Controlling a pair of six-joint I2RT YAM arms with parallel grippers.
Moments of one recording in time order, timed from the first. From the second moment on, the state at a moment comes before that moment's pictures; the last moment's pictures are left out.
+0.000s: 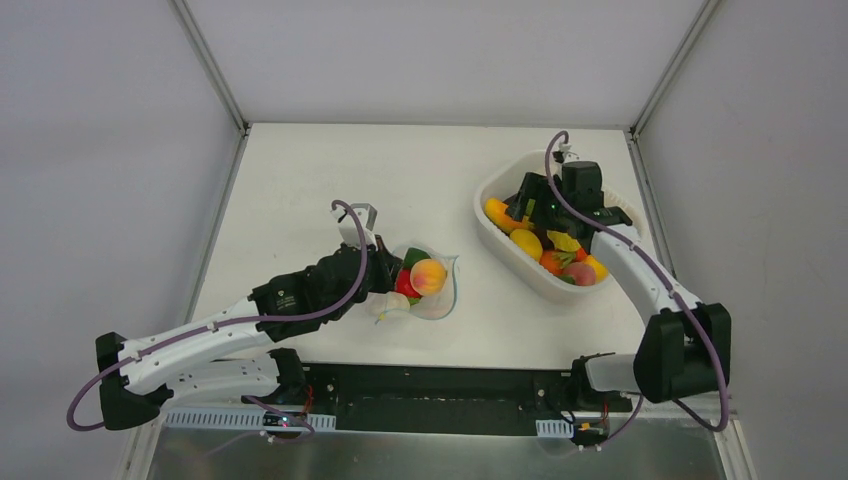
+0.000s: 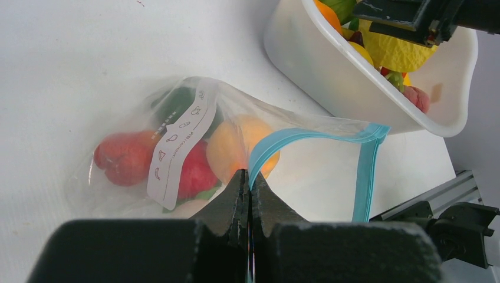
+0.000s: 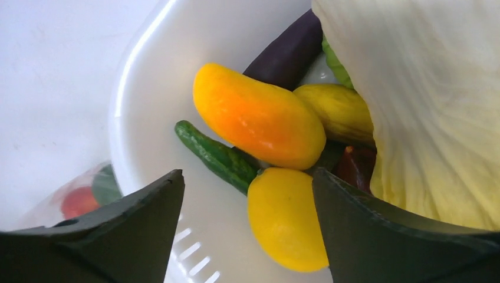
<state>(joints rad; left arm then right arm) -1.11 0.87 0.83 -0.42 -0.58 -0.73 0.23 1.29 0.97 -0.37 -0.15 0.44</state>
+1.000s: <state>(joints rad) -1.06 1.03 1.08 -0.80 -0.53 -0.74 0.24 1.68 1.07 -0.21 -0.39 -0.34</state>
